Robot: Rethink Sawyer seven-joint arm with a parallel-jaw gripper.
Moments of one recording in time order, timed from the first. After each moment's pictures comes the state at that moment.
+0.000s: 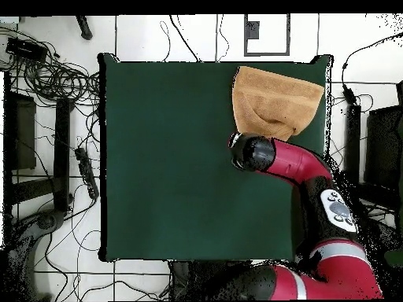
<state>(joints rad) -0.39 -0.41 0.06 1.46 -0.11 0.44 1.84</state>
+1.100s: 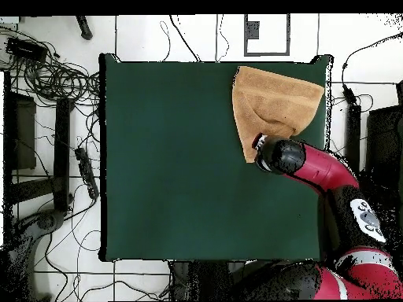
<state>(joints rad) -0.48 -0.38 0.06 1.42 -0.11 0.44 1.84</state>
